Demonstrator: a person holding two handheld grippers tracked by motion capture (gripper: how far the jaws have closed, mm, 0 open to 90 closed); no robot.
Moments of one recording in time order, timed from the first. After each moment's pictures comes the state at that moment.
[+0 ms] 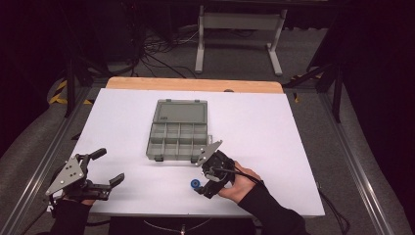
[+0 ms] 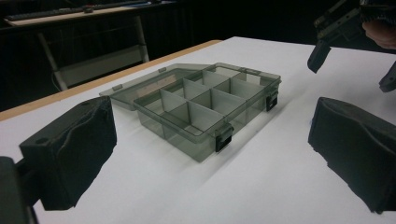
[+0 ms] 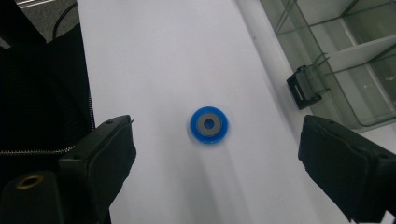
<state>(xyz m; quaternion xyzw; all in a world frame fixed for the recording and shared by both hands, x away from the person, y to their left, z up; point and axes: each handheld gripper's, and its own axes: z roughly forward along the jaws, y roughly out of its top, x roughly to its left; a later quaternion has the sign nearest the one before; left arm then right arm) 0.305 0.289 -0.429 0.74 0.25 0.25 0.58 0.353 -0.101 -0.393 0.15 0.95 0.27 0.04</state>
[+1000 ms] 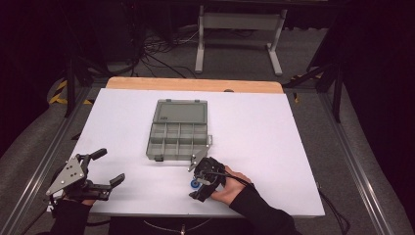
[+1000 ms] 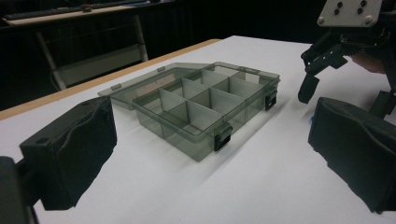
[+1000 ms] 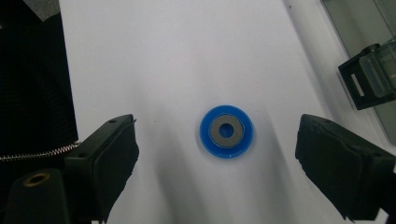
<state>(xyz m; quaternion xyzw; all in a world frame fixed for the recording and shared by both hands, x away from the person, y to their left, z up) 0.306 0.289 -0.429 0.74 0.25 0.25 0.58 0.361 -0.081 -0.430 0.15 0.96 0.24 0.01</state>
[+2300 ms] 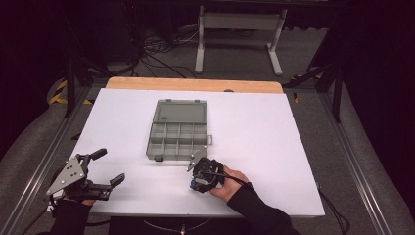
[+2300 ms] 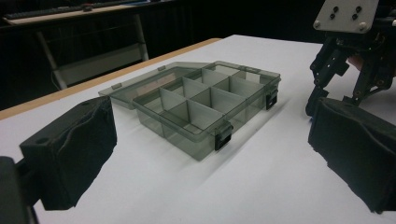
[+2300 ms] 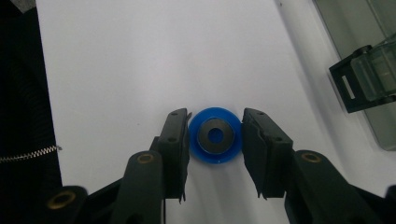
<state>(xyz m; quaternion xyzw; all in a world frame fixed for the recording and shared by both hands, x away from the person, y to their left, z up) 0.306 0.289 -0.429 0.74 0.25 0.25 0.58 0.364 -0.078 -0.433 0.15 0.96 0.23 0.03</state>
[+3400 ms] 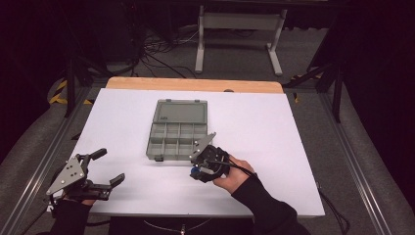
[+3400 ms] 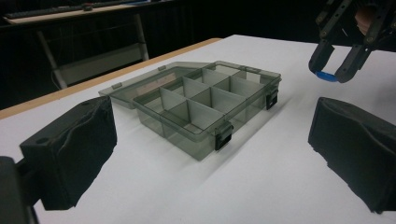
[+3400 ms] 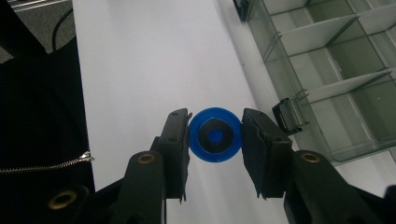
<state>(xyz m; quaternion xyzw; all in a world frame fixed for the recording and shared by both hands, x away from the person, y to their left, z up) 0.306 0.289 -0.430 0.74 0.25 0.25 0.58 0.367 -0.087 -0.378 0.14 0.95 0.28 0.05</state>
